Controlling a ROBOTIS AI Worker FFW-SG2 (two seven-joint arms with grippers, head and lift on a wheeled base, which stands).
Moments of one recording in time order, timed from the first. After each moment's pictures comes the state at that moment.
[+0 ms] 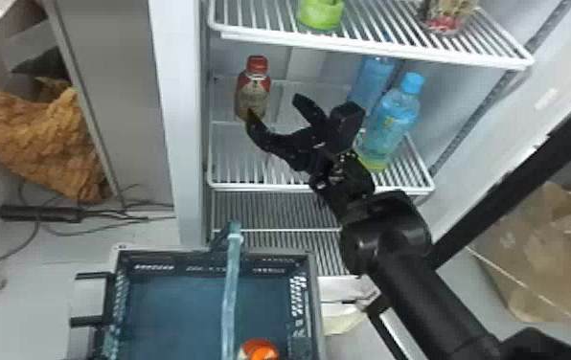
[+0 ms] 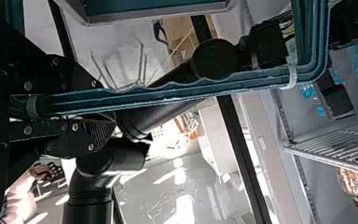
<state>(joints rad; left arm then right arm) 0.55 0.19 -0.03 -2.26 1.05 1.24 -0.59 -0.33 -0.22 0.39 -1.11 -0.32 -0.25 0.27</state>
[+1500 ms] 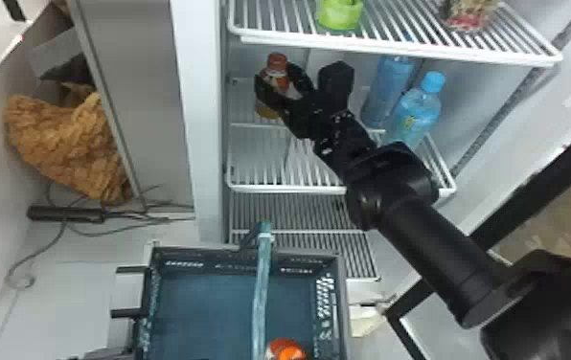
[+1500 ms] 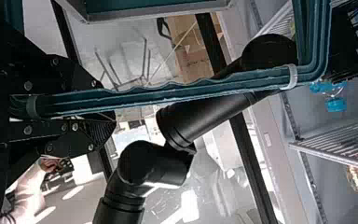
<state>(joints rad) 0.51 0.19 -0.06 -2.24 1.05 1.24 -0.59 -0.59 -0.21 0.60 -0.85 -0.37 -0.23 0.16</state>
